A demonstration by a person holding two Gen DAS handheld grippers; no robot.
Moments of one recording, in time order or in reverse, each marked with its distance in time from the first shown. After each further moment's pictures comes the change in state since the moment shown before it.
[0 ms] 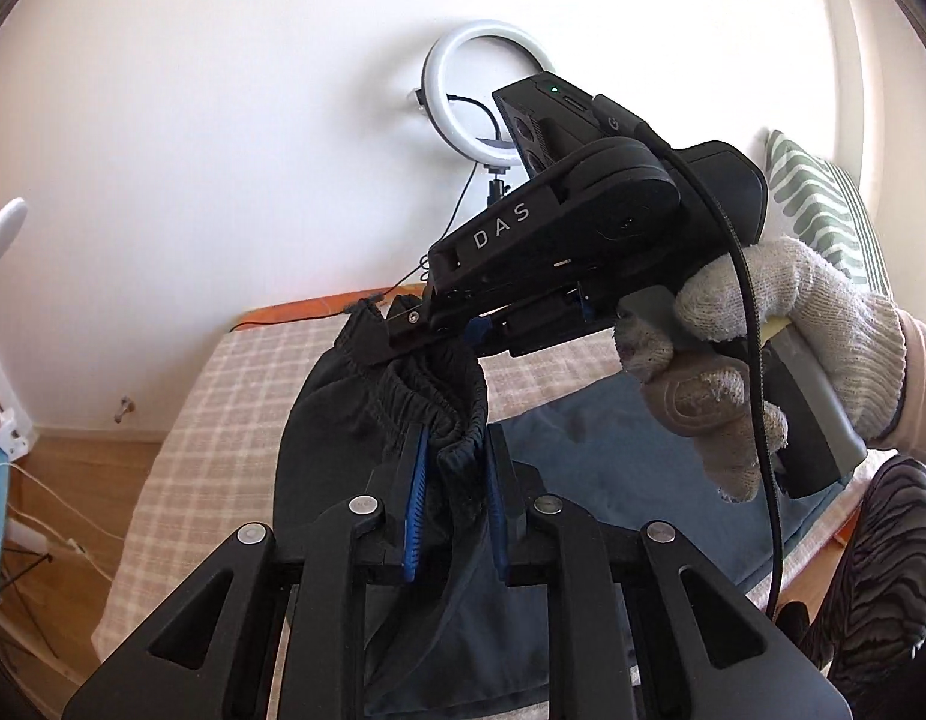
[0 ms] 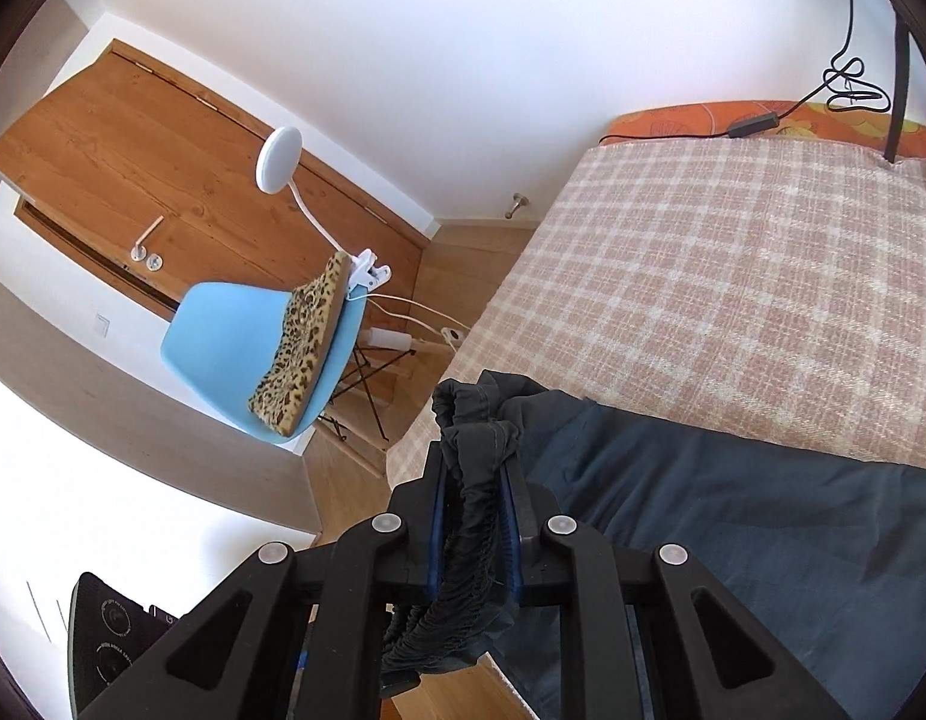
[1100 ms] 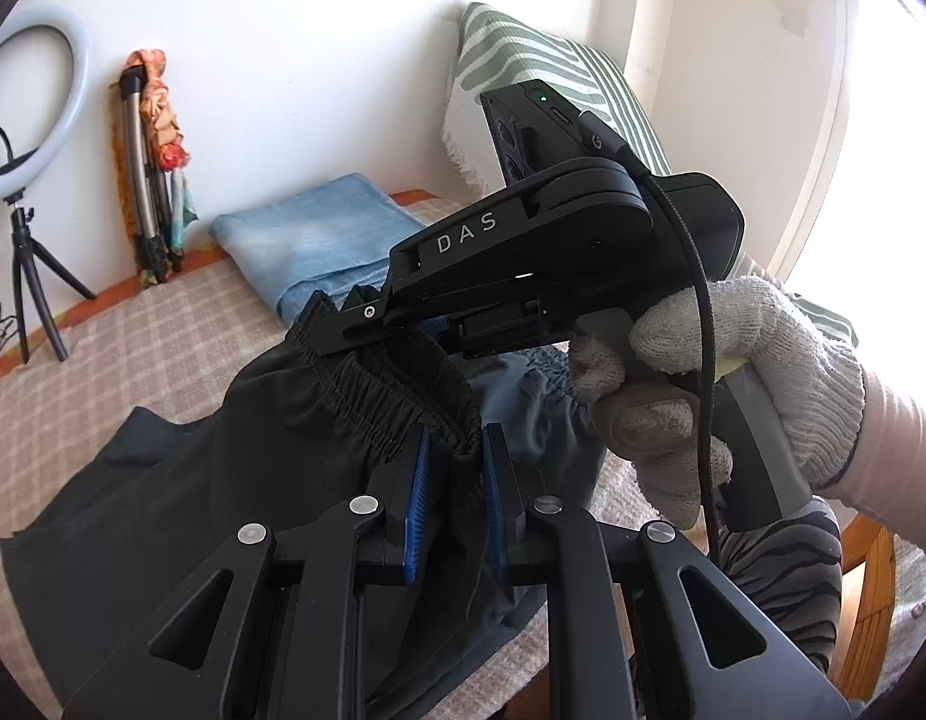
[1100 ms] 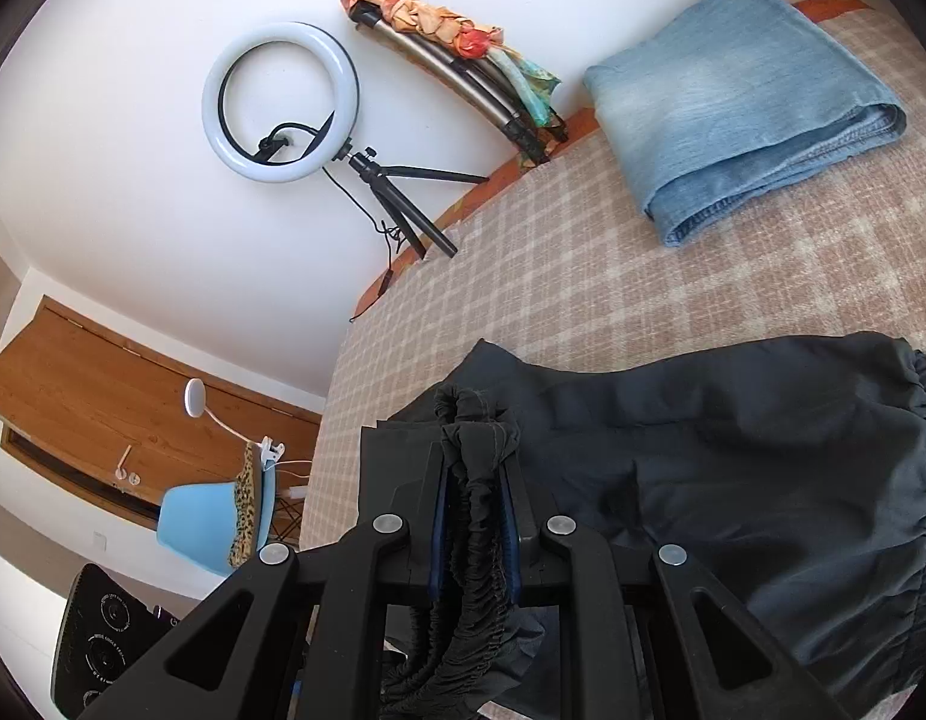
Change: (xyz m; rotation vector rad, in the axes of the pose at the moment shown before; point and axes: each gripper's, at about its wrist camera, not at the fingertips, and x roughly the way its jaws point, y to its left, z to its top) left arm 0.121 -0.335 0.019 0.226 0.188 -0.556; right arm -0.348 -0.254 -0.186 0.423 -0.379 -0.148
